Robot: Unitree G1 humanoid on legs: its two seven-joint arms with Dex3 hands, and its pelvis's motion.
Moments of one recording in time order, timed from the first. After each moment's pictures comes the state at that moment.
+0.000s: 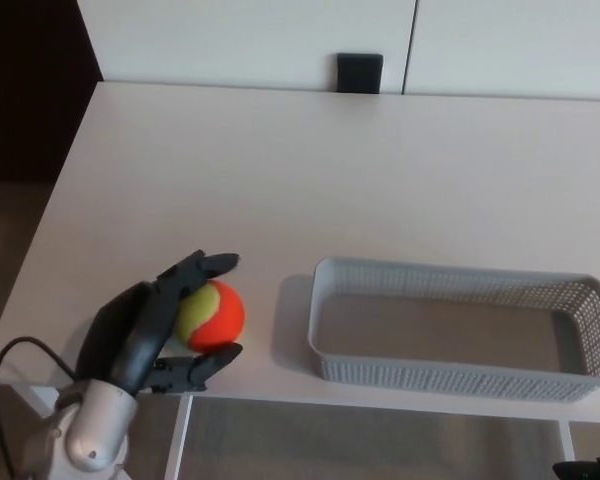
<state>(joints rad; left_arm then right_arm) -0.04 0.33 -0.25 0.15 0.43 -0.10 0.07 0.10 -0.41 0.05 0.84 -0.18 -0.32 0.09</state>
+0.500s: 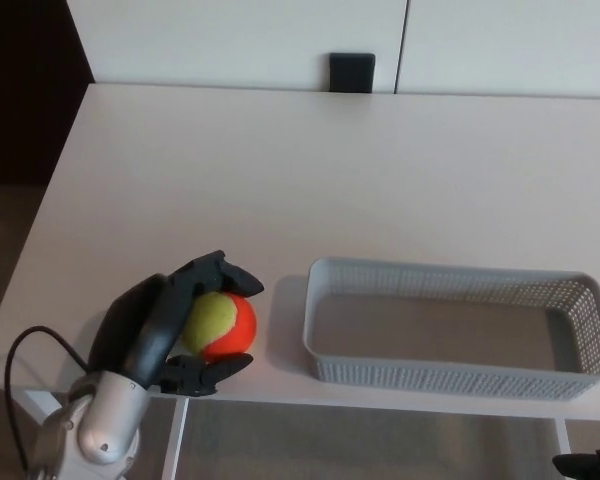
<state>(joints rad) -0.03 0.33 -0.25 0.10 0.42 -0.04 0.05 0.08 -0.41 0.05 0.83 -0.18 -0.28 0.10</state>
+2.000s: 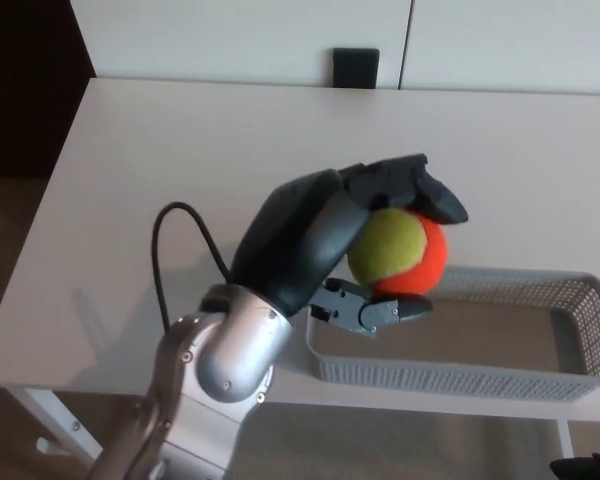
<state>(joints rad) -0.24 0.15 -0.49 -0.29 0.50 0.22 -0.10 0.09 -0.42 0.08 0.79 -0.19 -0.24 0.11</state>
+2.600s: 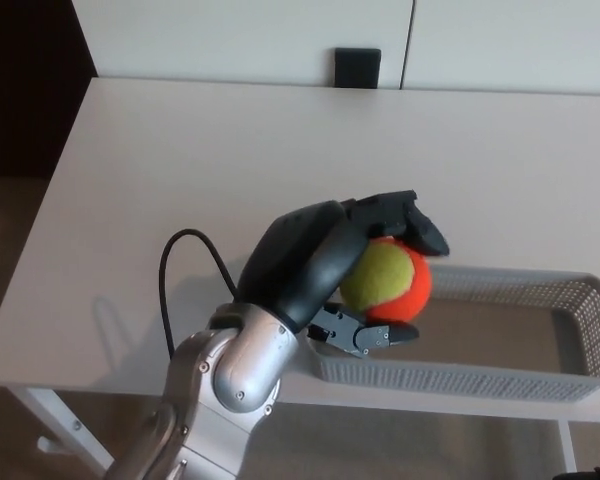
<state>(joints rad) -0.21 0.14 -0.49 -0.22 0.53 0.21 -0.08 0.12 -0.43 0.09 0.79 -0.19 -0.25 0.11</state>
